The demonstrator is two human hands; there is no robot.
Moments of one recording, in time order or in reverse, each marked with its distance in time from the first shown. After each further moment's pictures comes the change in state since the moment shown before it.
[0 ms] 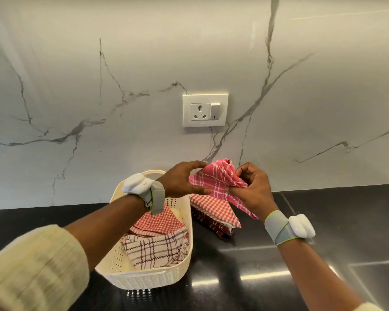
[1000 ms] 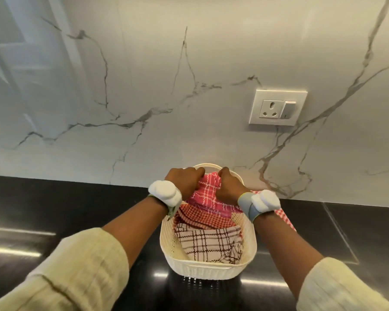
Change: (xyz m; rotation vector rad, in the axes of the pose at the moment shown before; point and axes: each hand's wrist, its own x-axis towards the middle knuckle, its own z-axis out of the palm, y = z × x) left_hand -0.061 -0.122 -0.045 0.725 0.063 -0.178; right_hand 0.027 -0.036 0.184 -0.730 -0.620 0.218
